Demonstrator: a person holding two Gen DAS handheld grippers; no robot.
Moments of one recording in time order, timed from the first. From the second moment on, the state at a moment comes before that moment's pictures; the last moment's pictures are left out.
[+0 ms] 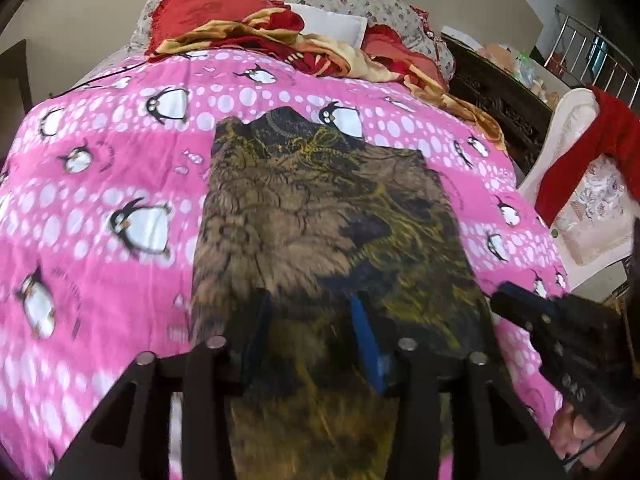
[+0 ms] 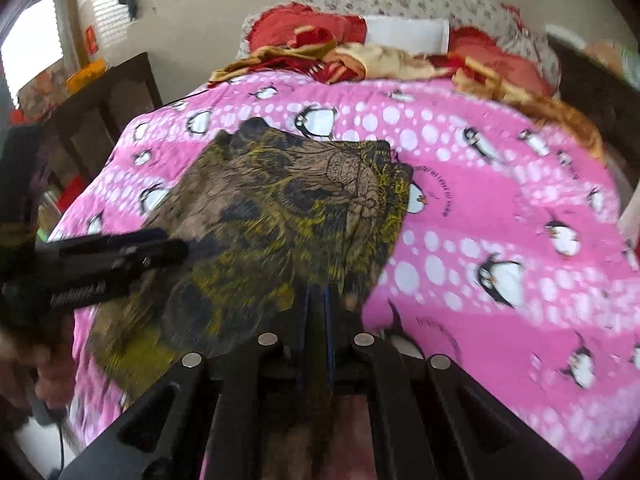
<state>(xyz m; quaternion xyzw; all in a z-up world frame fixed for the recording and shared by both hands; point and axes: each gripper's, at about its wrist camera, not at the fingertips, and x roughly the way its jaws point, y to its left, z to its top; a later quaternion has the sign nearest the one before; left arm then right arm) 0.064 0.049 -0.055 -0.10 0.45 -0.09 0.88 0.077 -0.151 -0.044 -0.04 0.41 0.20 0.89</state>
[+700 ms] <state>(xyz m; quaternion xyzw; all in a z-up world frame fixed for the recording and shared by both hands) -0.059 0.004 -0.023 0.02 0.40 -0.04 0.91 -0.082 -0.201 -0.029 0.00 0.41 0.13 0.90</state>
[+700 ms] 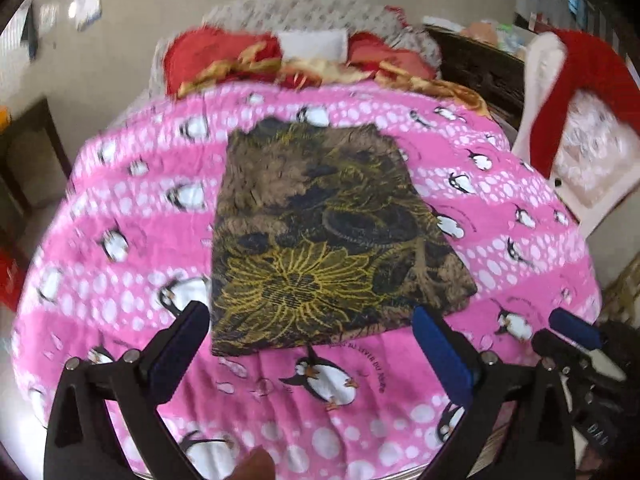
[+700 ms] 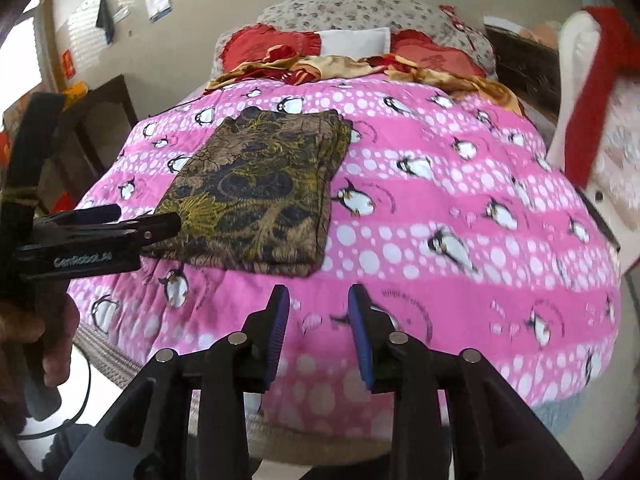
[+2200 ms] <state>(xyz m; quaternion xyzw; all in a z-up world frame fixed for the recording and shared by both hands) -0.072 0.028 -0.033 0.00 0.46 0.03 0.89 -0.093 -0.188 0.000 -0.01 0.39 0.15 0.91</state>
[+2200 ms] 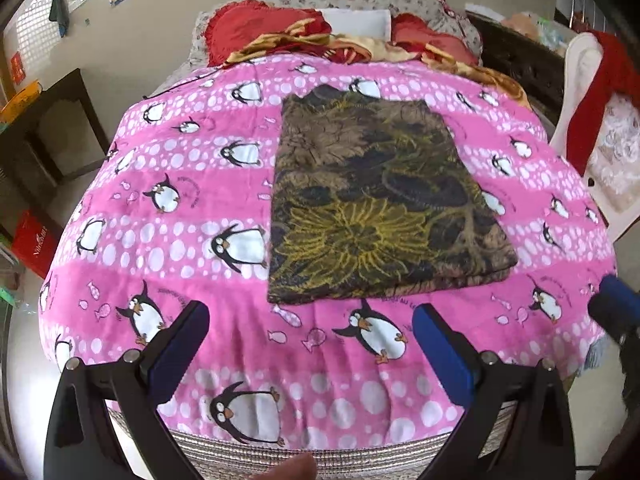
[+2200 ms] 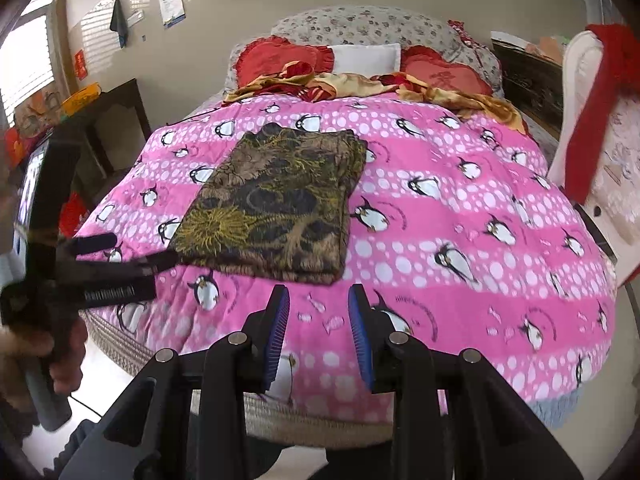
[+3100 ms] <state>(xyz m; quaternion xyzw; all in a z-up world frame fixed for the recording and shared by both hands) -0.067 0.022 -0.046 0.00 0.49 0.01 0.87 -0.076 -0.193 -0.013 0.00 0.40 0.14 0.91</state>
